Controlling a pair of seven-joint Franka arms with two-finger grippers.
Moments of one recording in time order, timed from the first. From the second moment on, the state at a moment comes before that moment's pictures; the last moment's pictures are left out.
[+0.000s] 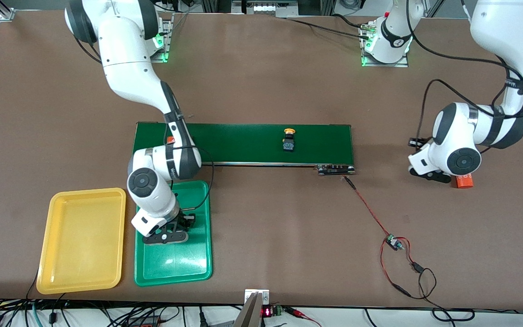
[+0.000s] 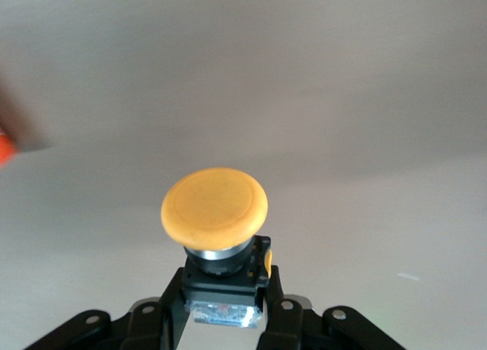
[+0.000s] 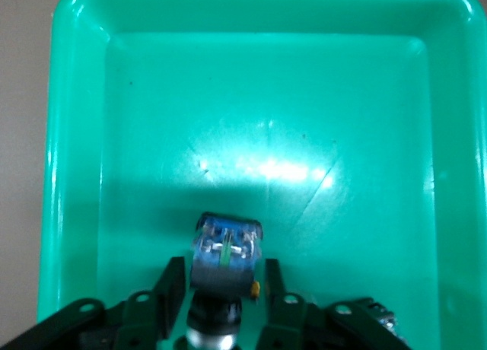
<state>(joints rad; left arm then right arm) 0.08 0.40 -0.17 -1.92 0.18 1.77 0.07 0.56 1.03 -0.36 -1.15 0.30 2.35 0.10</state>
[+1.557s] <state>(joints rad) -0.01 0.51 -0.42 -1.90 -0.18 1.96 -0.28 0.95 0.74 -0.37 -1.24 0.28 1.81 0.75</state>
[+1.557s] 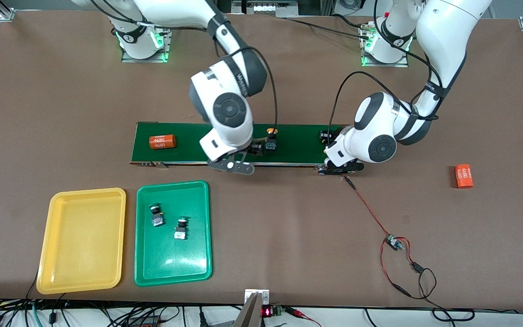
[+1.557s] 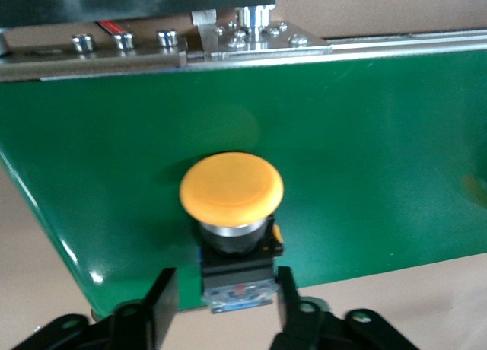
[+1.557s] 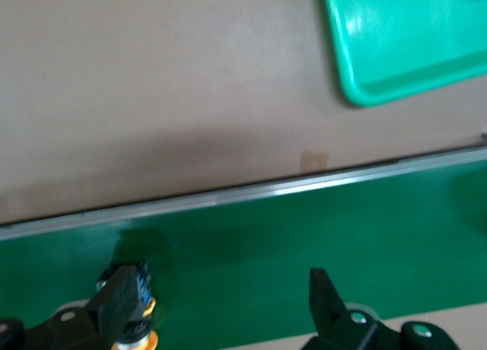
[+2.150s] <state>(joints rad) 0.06 0.39 -0.37 -1.85 -0.06 1.83 -0.28 1.03 0.74 -0.37 -1.32 0.28 1.86 0.75</state>
